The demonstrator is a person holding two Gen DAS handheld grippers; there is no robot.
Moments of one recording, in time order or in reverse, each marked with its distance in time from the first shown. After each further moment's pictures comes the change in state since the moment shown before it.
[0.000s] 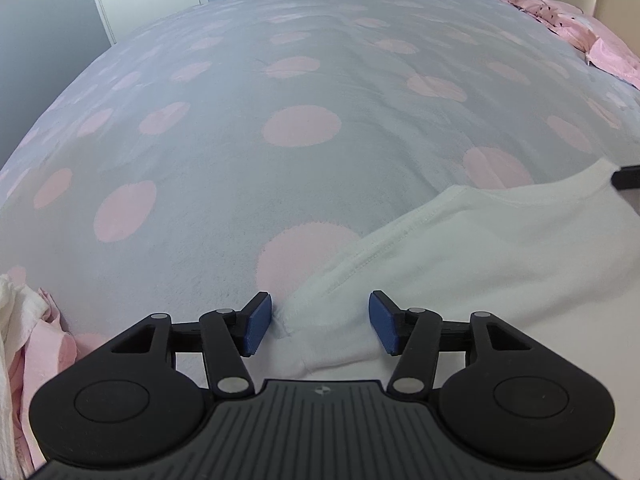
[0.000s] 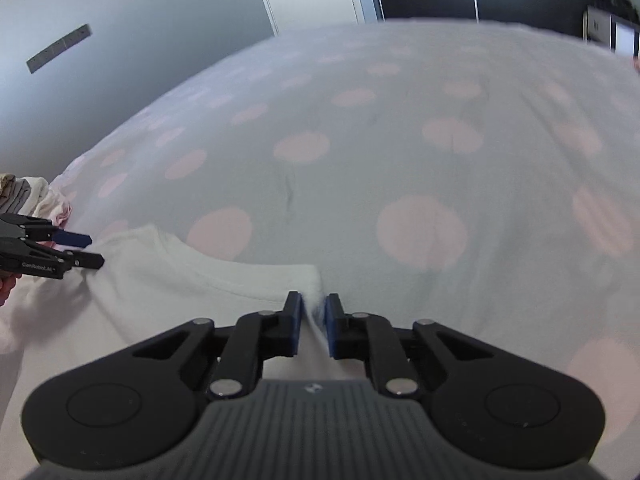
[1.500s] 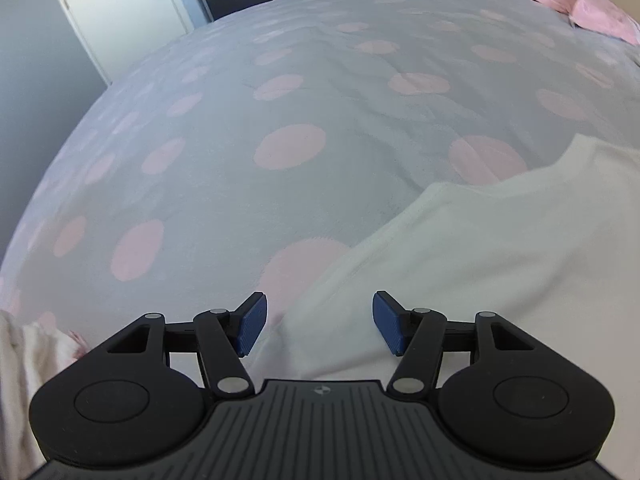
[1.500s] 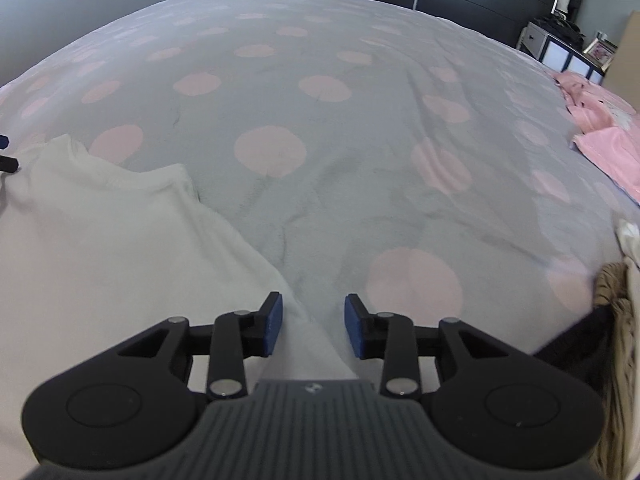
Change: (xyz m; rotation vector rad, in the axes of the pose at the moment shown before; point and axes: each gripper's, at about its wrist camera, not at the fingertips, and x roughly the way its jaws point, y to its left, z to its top) left arm -0.017 -0.023 0.000 0.177 -0.029 0.093; right arm -0.066 -0.043 -0.043 -0.071 0.184 -0.319
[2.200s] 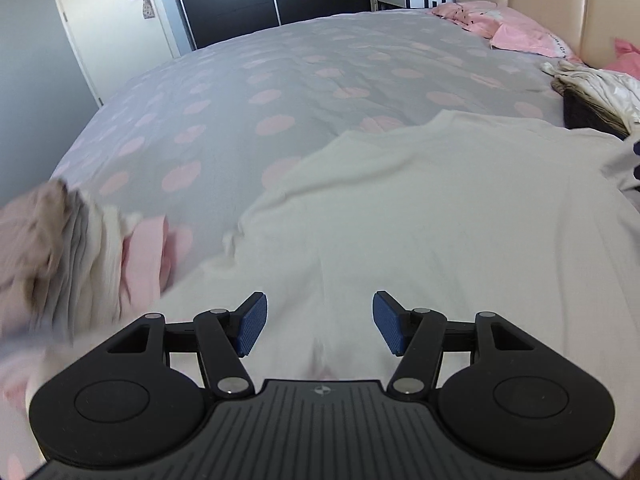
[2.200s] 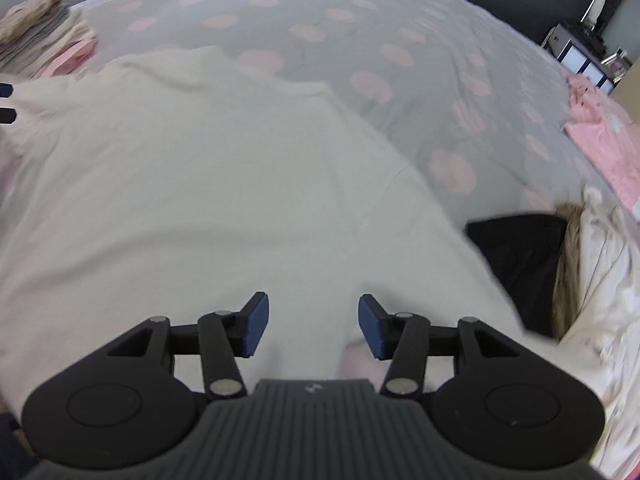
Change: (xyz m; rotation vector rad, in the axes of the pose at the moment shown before) left arm -0.189 0.005 -0.150 -0.024 -0.095 -0.119; right arm -0.181 0.108 -0.104 -0.131 0.170 0.036
